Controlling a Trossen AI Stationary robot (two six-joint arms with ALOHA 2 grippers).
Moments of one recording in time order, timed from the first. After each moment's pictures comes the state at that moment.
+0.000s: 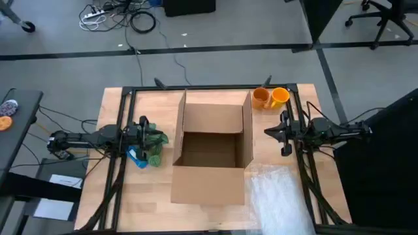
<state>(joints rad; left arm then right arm) -0.05 0.02 0.01 0.11 -0.10 -0.06 0.12 0.00 0.15 -0.05 0.23 -0.05</state>
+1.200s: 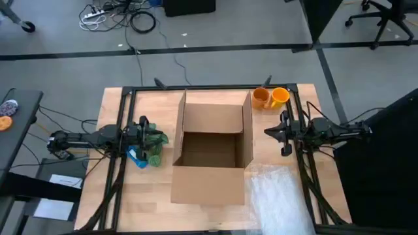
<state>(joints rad) -0.05 0.02 0.01 0.11 -0.10 -0.06 0.12 0.00 0.15 -0.05 0.23 -0.05</state>
